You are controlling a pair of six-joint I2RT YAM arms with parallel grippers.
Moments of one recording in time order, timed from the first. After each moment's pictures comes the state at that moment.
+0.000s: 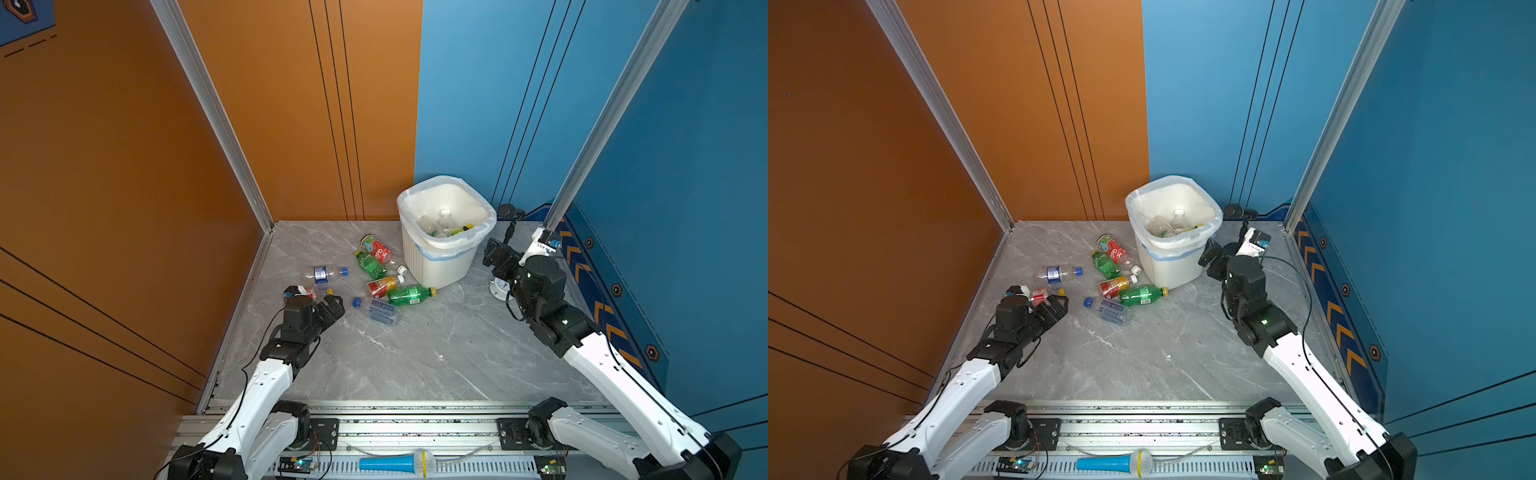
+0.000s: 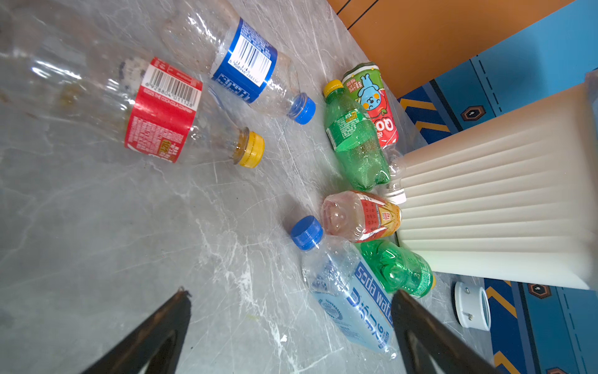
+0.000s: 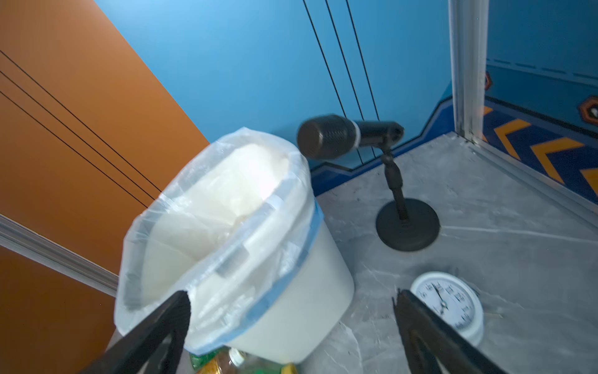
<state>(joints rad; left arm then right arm) -0.13 0.91 0.45 -0.16 0.06 -0.83 0.44 0.95 0.87 -0.20 0.44 0.63</state>
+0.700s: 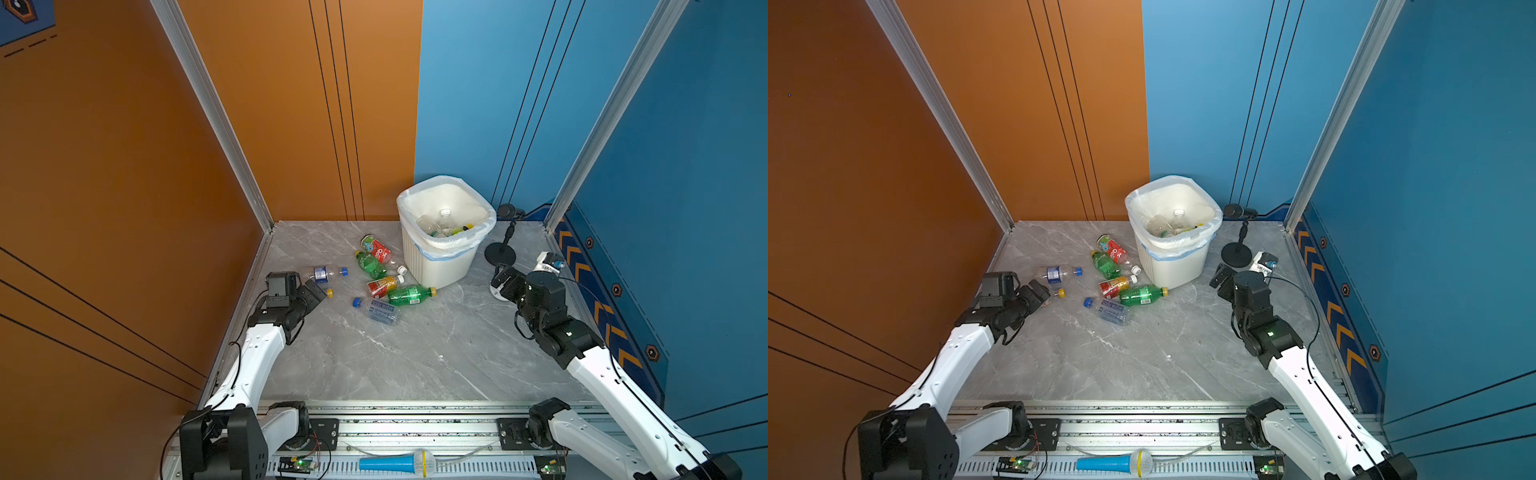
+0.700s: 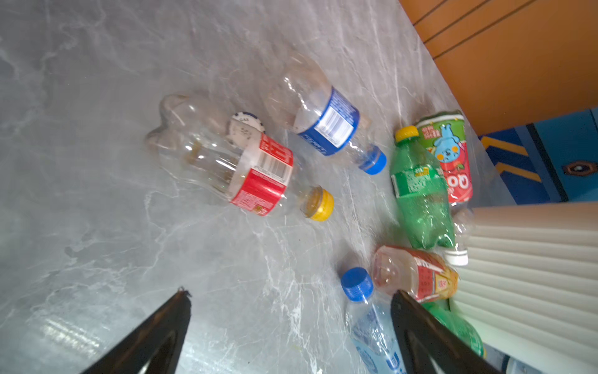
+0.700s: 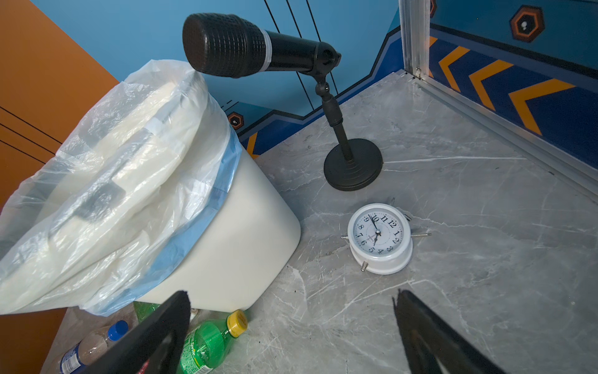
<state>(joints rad) 0.08 1.16 0.75 -0.44 0.05 -0.78 0.34 0.90 0.79 -0.30 0.36 0.67</state>
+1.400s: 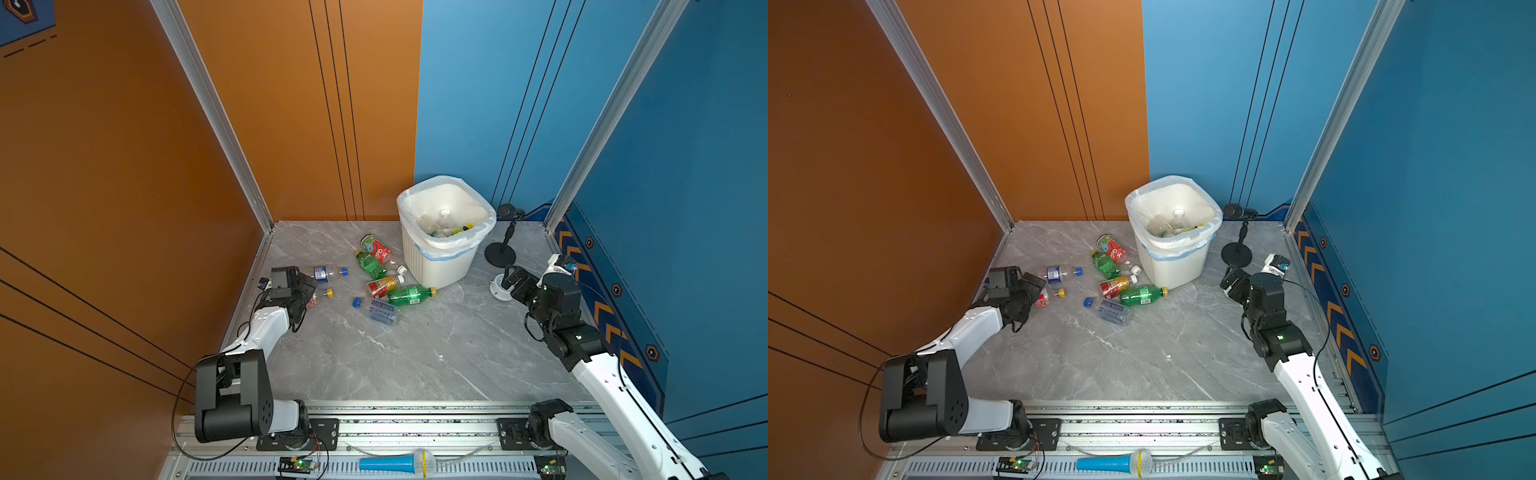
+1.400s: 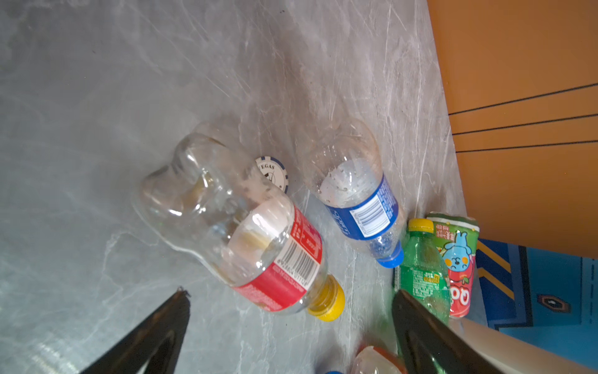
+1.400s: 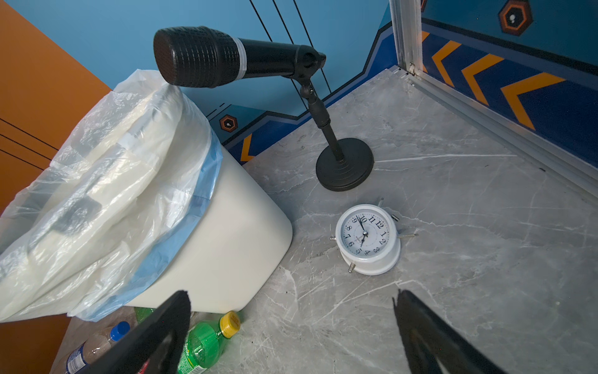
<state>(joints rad) 0.12 1.39 0.76 -0.19 -0.01 -1.06 0.20 0.86 0.75 -0.30 0.22 0.64</state>
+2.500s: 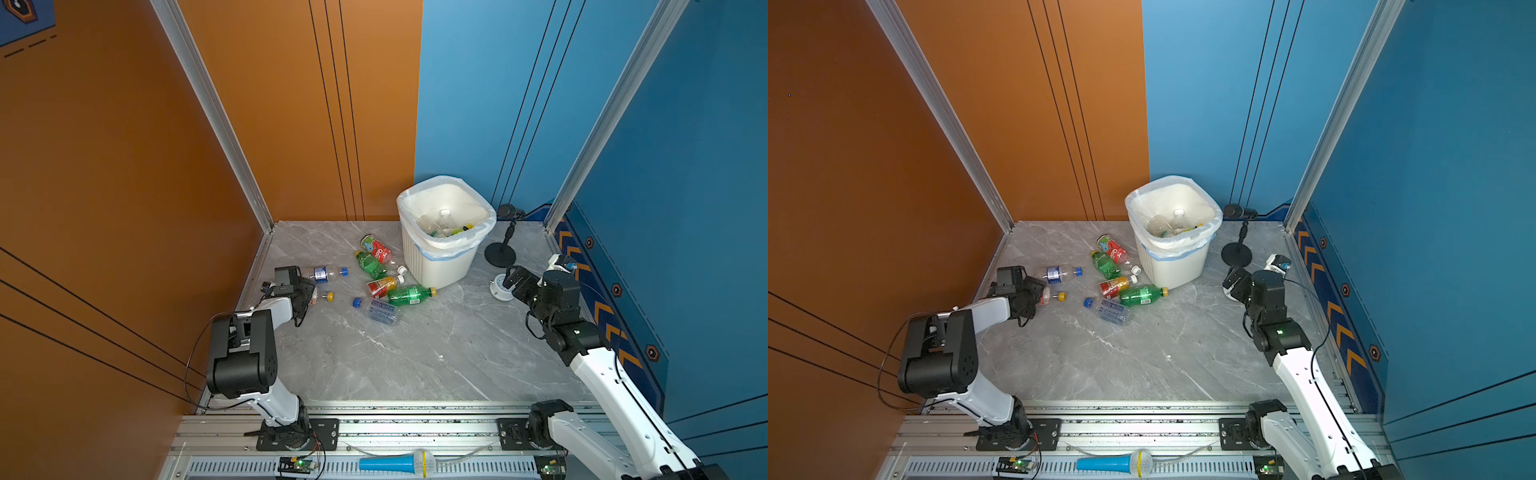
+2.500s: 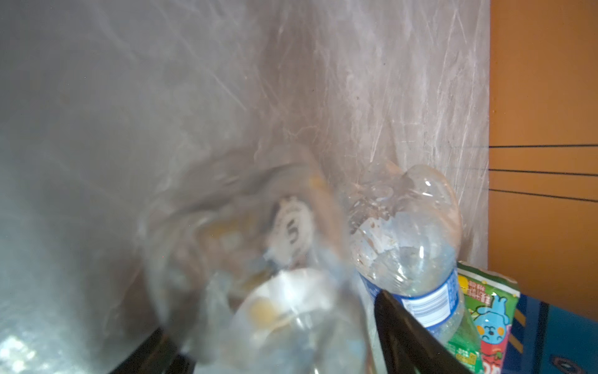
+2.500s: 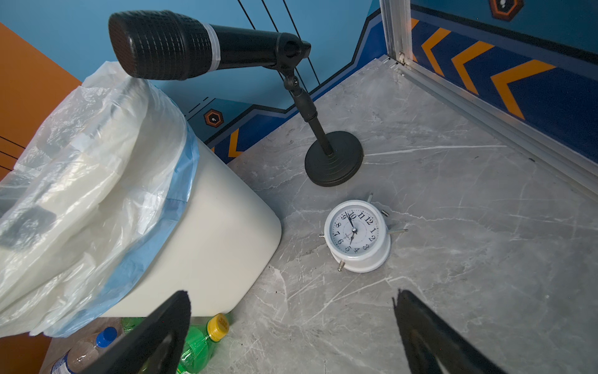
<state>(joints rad) 0.16 1.64 0.78 -0.01 0.04 -1.14 0.16 0.90 0.75 -0.30 0.19 0.64</state>
